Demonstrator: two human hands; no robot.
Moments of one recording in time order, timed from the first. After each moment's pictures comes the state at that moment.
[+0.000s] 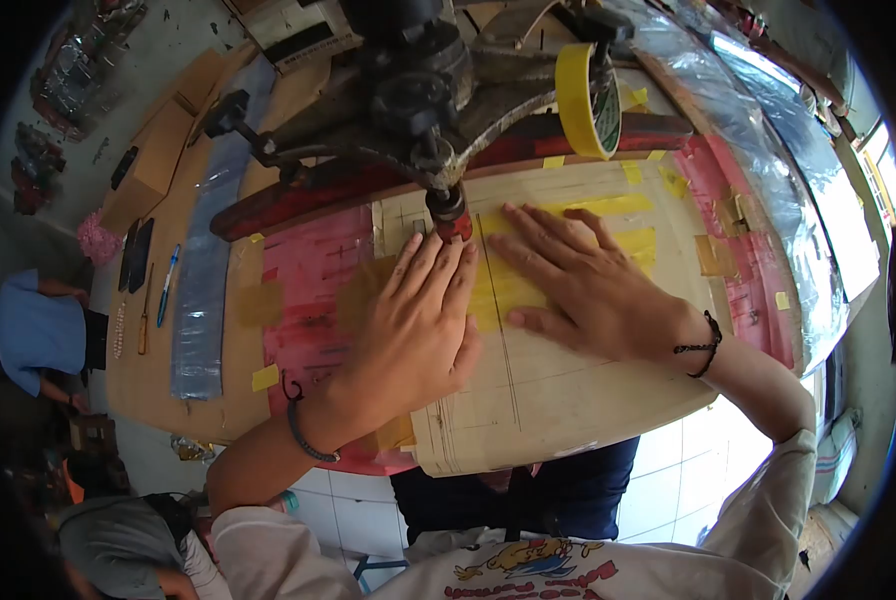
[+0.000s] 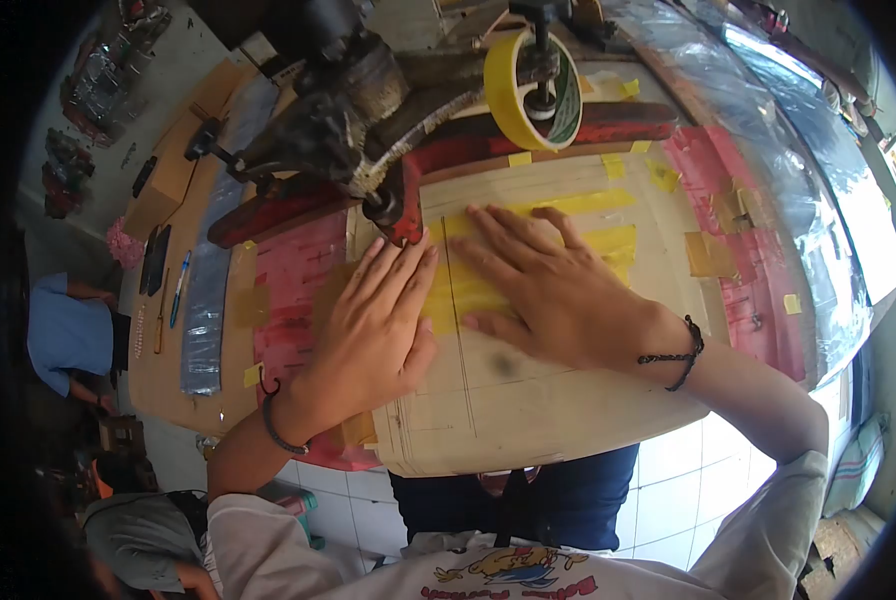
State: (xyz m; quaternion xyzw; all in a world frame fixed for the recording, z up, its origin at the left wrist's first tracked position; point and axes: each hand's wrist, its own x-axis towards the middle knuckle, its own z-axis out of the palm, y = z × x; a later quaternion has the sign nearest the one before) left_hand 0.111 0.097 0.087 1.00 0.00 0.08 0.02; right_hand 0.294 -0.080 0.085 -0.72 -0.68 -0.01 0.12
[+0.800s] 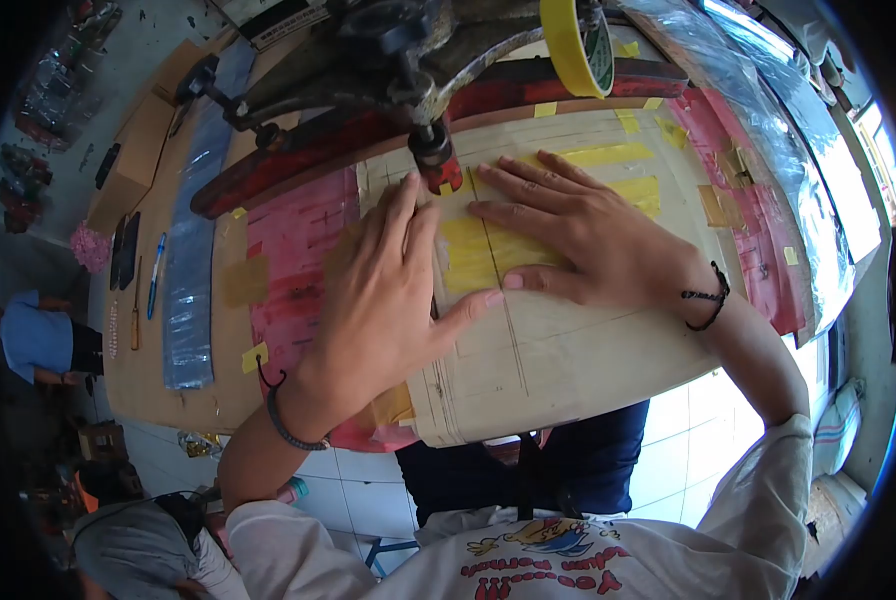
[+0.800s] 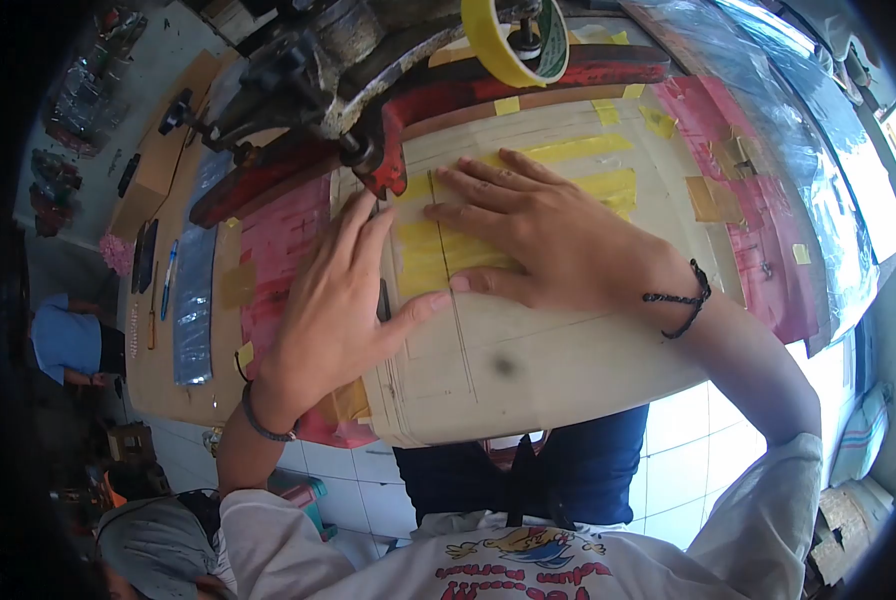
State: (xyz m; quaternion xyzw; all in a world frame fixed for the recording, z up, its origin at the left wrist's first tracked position) left_hand 0.102 0.096 0.099 0.99 0.07 0.09 0.06; right_hand 0.301 -0.072 0.079 -0.67 -0.72 -0.02 0.17
